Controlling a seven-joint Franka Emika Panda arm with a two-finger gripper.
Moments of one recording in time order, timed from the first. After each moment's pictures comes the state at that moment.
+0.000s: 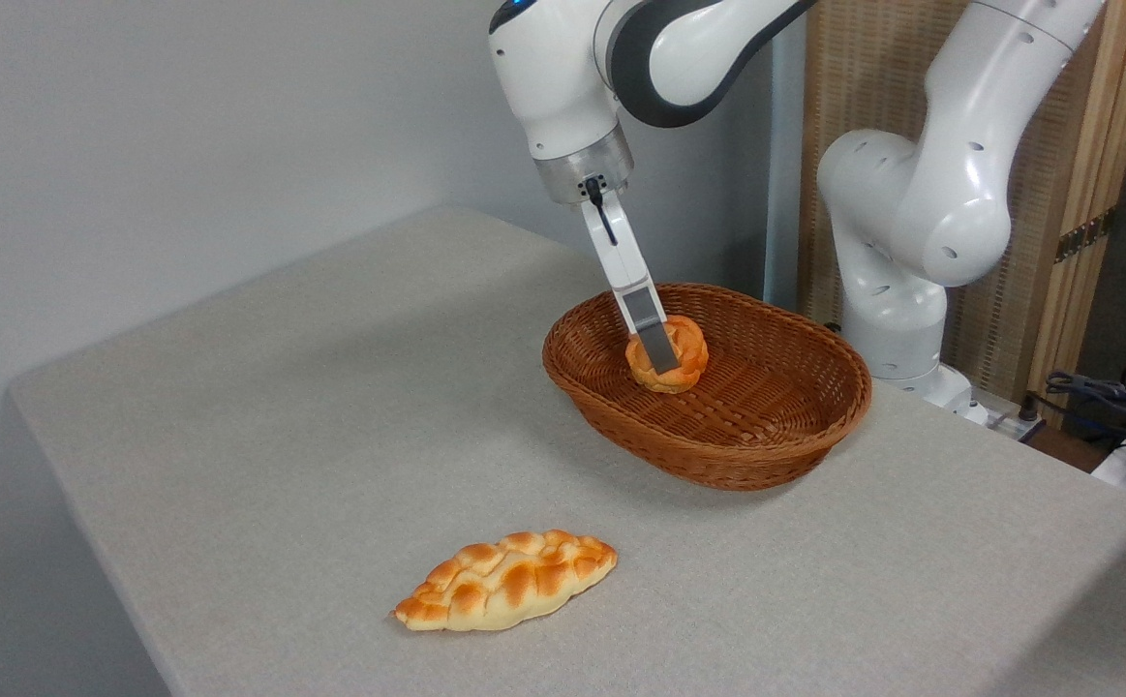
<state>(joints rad) -0.43 -0.58 -0.03 -2.61 0.04 1.78 0.91</state>
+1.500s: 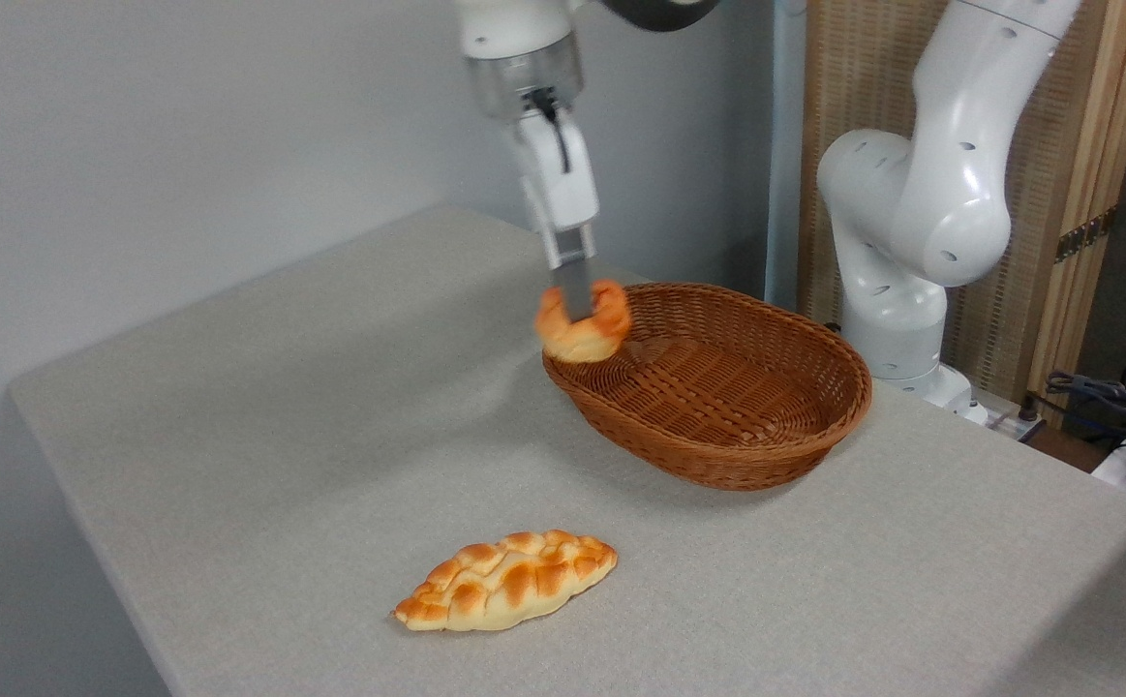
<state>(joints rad) -0.43 -0.41 0.17 -2.21 0.04 1.74 0.92</state>
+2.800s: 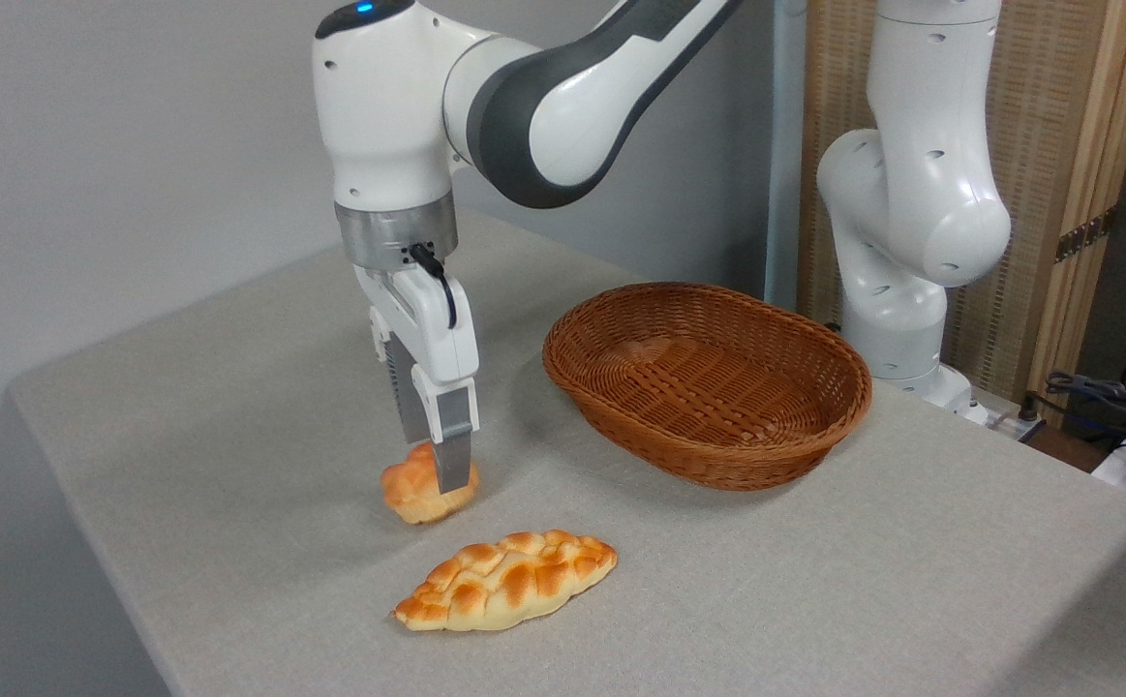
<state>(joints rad) -0.43 -0.05 0.24 -2.07 0.02 2.12 0.78</state>
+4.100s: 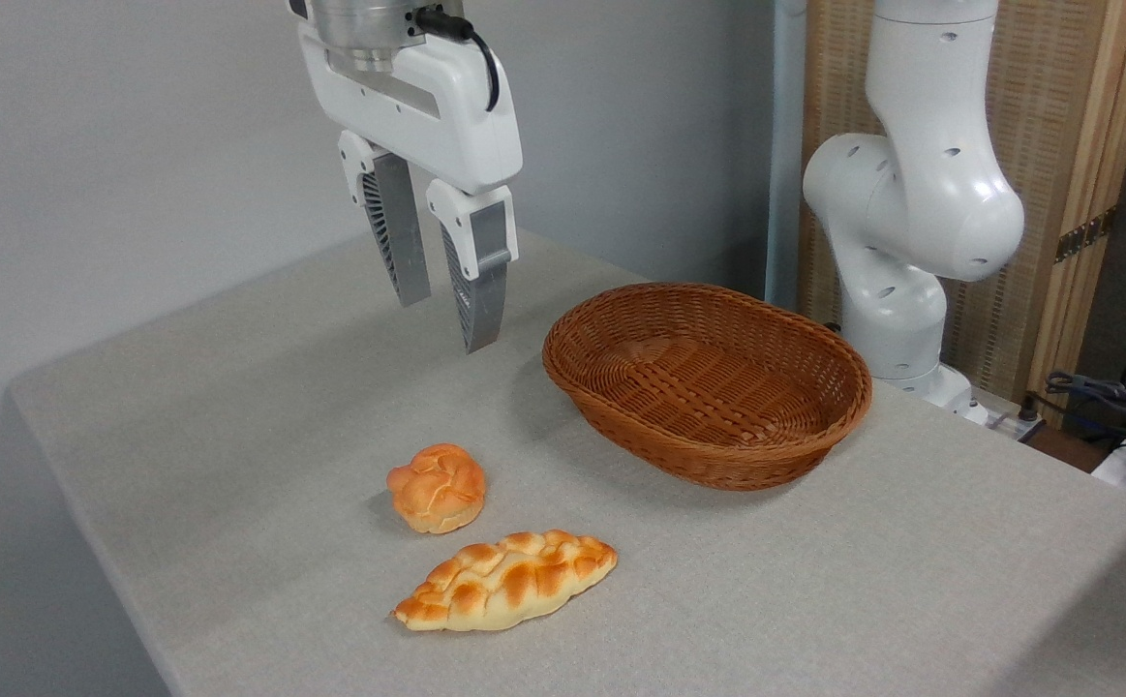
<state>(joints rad) -0.19 -0.04 0.14 -1.61 -0.05 1.58 0.76</state>
